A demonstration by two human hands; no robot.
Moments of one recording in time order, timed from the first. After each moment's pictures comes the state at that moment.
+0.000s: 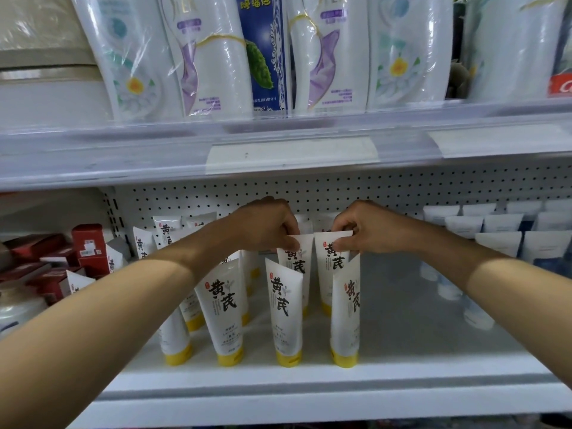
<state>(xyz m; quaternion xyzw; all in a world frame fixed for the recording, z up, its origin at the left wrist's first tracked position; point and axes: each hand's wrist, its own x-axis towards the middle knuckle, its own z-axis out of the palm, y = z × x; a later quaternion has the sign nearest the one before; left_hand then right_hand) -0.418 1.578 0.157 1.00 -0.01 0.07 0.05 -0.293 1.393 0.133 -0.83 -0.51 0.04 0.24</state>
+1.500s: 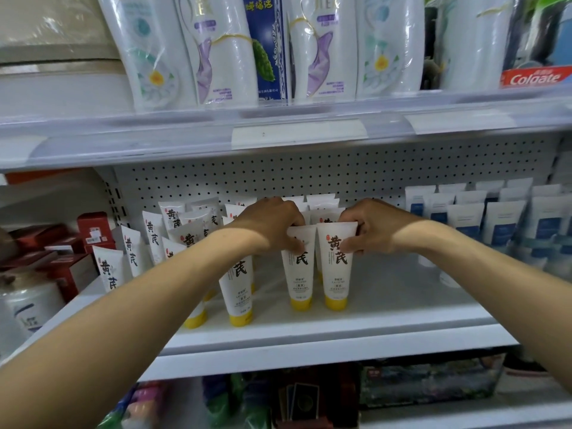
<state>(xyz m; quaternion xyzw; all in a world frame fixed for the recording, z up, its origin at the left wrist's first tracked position) -0.471 1.539 0.143 0.99 0.01 0.10 0.00 -0.362 1.356 0.127 -0.86 -0.46 0.02 0.22</state>
